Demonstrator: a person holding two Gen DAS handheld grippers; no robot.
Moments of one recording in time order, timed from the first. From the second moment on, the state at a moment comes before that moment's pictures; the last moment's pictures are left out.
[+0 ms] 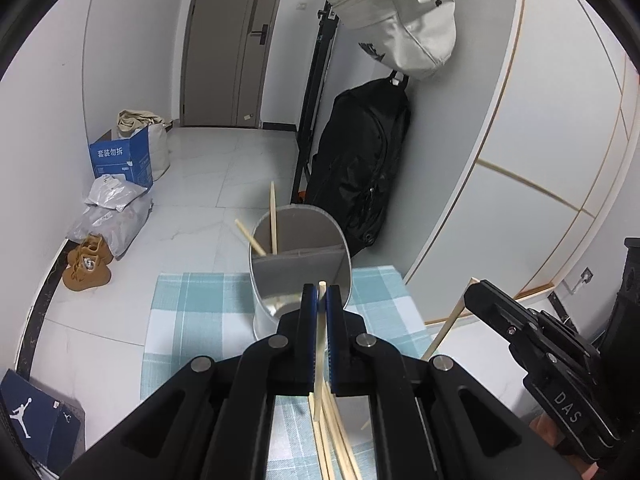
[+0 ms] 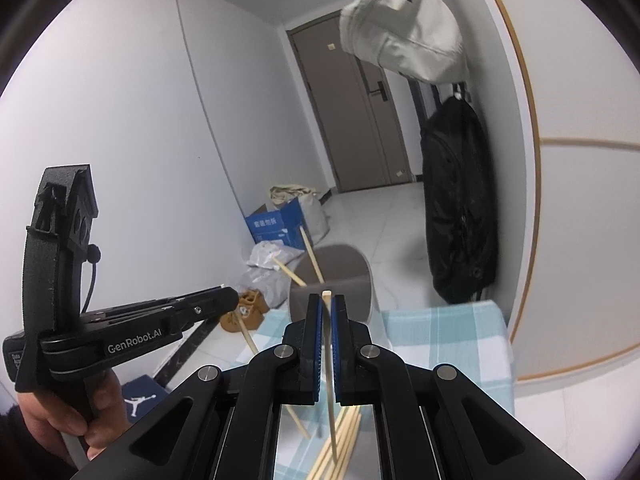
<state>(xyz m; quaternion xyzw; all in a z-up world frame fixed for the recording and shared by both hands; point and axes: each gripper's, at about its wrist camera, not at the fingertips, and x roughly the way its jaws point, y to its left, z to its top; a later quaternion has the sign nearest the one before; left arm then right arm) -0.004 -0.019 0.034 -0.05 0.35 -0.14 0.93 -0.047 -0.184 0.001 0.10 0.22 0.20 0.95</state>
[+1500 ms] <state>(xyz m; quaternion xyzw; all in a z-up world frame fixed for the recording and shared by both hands) 0.134 0.032 0.070 -0.17 0.30 -0.12 0.93 0.122 -0.116 0.076 -0.02 0.19 0.24 0.95</state>
